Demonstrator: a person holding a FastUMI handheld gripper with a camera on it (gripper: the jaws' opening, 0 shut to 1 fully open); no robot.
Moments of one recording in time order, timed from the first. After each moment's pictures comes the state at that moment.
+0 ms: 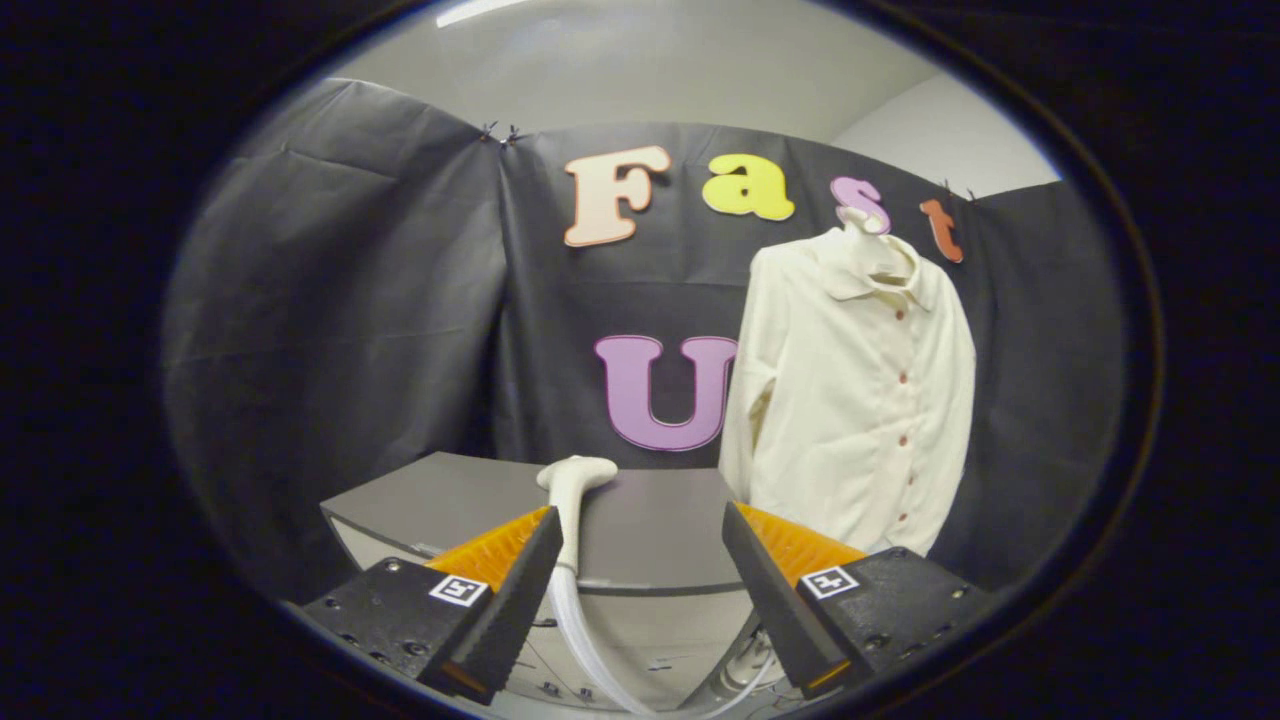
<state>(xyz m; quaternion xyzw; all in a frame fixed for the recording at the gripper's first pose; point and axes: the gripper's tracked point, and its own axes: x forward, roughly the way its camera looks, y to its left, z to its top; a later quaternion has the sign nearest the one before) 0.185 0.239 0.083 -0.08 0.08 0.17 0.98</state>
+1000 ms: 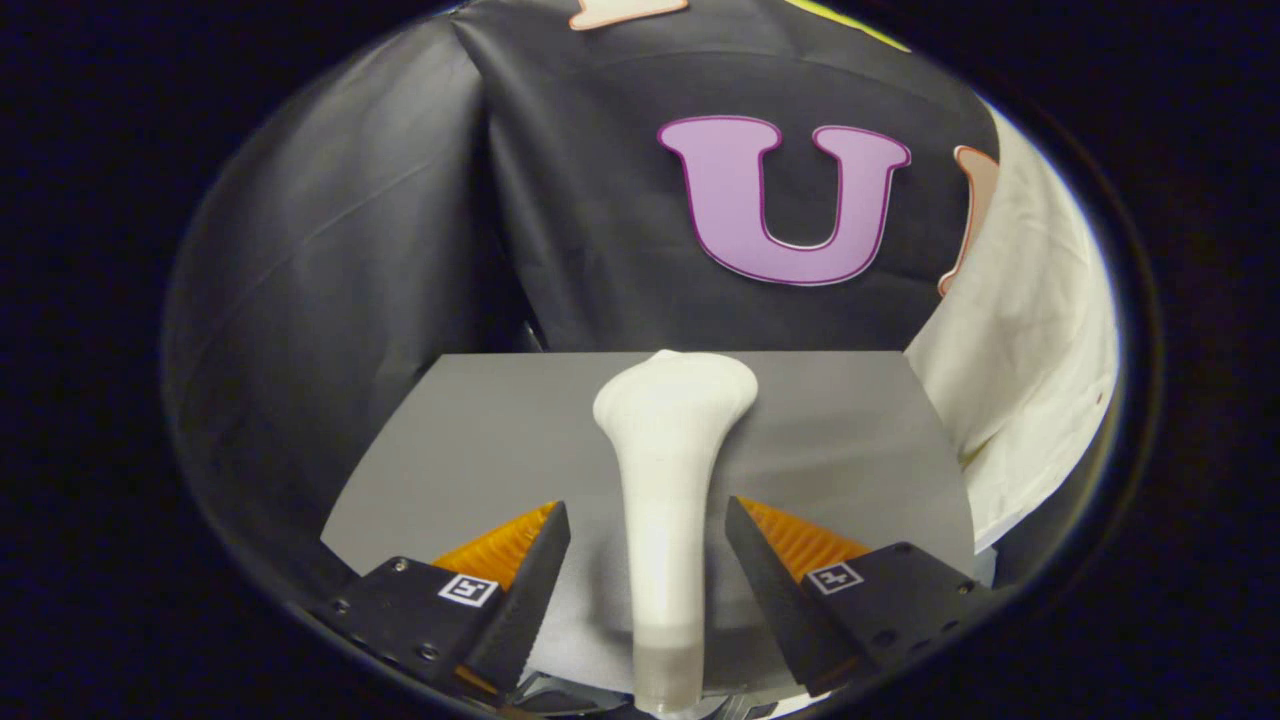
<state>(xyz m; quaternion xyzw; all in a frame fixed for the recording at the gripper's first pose) 0.289 0.347 -0.057 -0.10 0.43 0.19 0.88</state>
